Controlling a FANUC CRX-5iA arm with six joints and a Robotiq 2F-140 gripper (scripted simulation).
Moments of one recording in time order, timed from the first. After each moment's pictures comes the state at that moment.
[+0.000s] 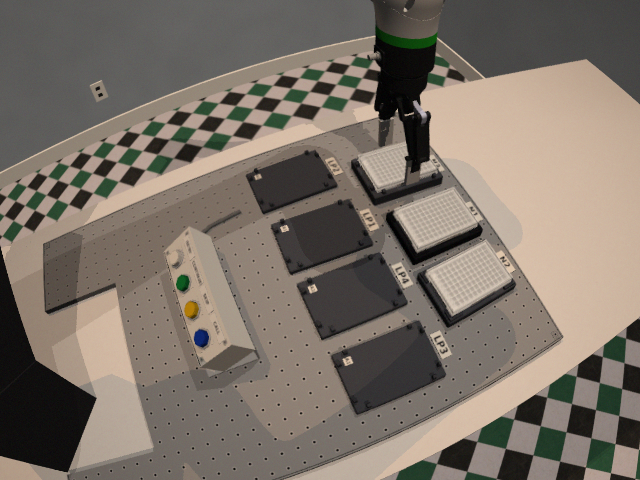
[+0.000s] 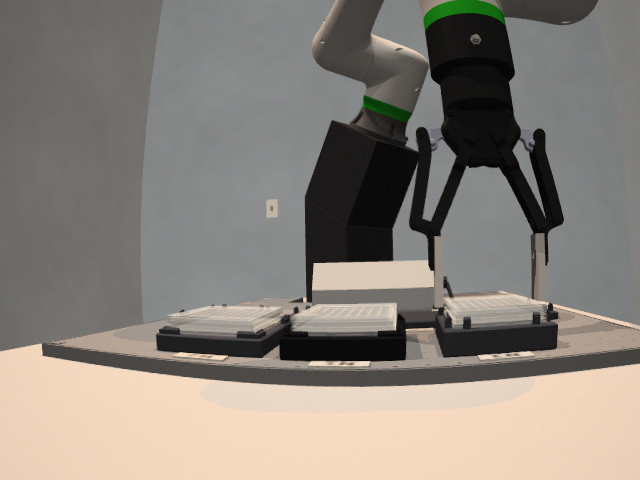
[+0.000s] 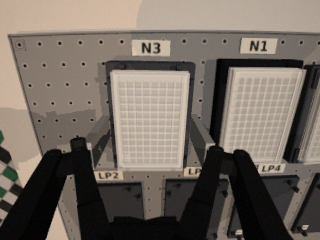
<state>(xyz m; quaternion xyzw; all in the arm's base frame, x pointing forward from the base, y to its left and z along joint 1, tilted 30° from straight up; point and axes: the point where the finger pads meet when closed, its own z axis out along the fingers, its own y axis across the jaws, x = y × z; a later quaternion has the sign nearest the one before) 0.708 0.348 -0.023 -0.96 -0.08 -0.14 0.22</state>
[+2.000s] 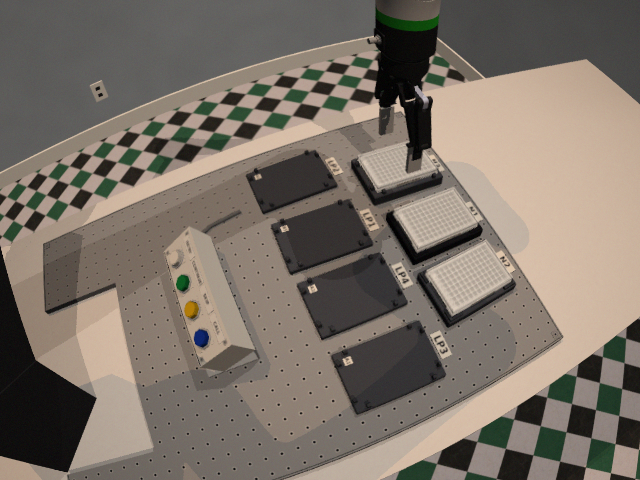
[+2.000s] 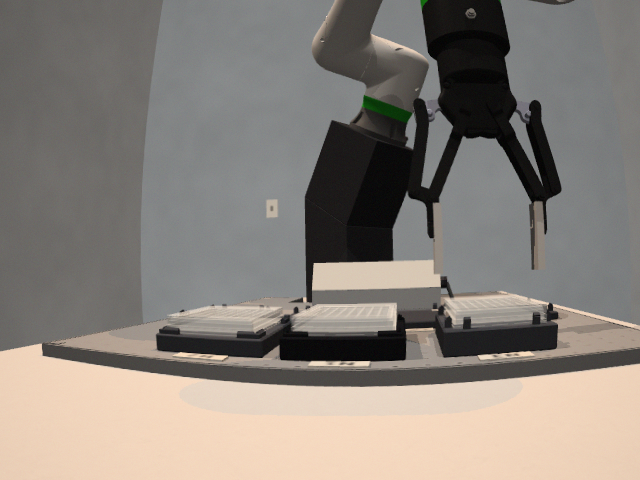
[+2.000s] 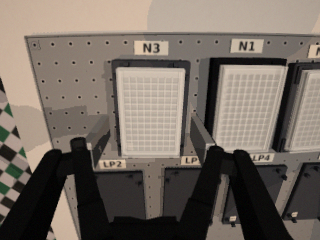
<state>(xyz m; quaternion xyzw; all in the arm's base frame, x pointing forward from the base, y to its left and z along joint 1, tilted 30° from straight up) 0.701 0.335 0.003 -0.96 -0.08 -0.14 0.22</state>
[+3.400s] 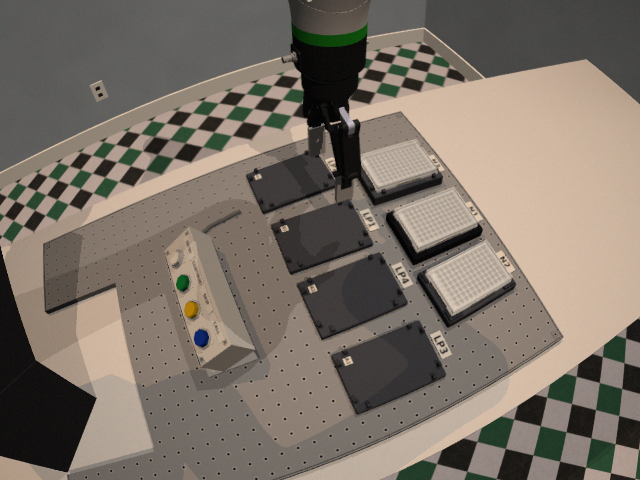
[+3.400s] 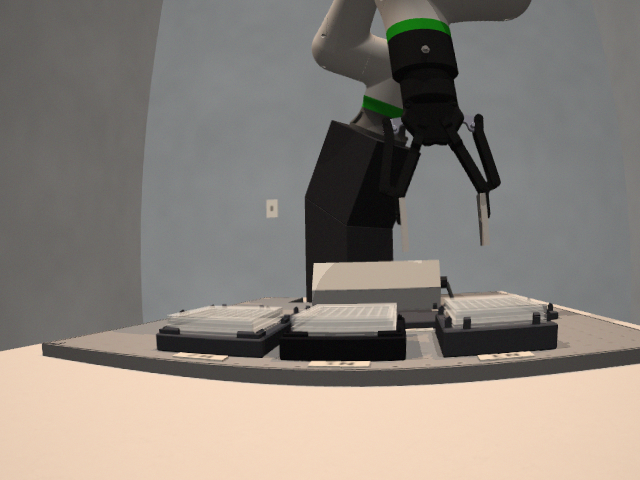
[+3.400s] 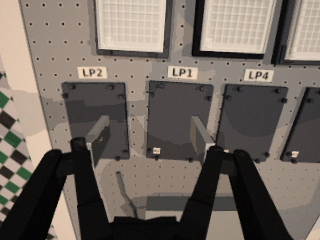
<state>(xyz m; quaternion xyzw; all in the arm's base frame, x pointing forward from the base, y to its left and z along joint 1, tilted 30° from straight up) 0.564 0.279 -0.029 -0.96 -0.10 -0.13 0.24</state>
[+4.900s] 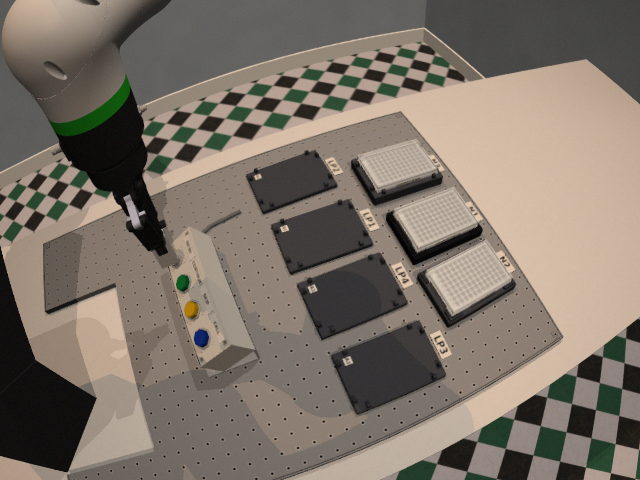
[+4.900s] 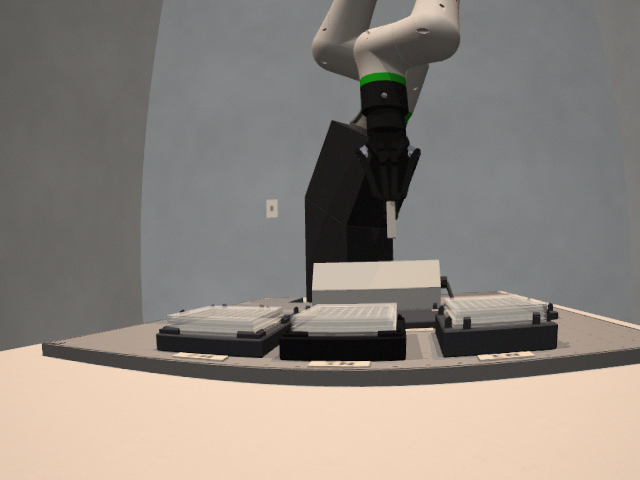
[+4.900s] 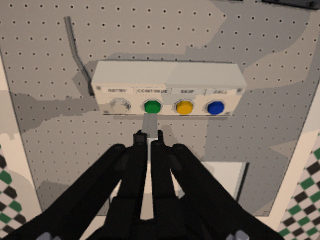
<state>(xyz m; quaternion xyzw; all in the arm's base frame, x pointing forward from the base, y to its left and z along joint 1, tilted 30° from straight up) 0.309 0.163 -0.109 -0.96 -0.11 -0.14 0.21</state>
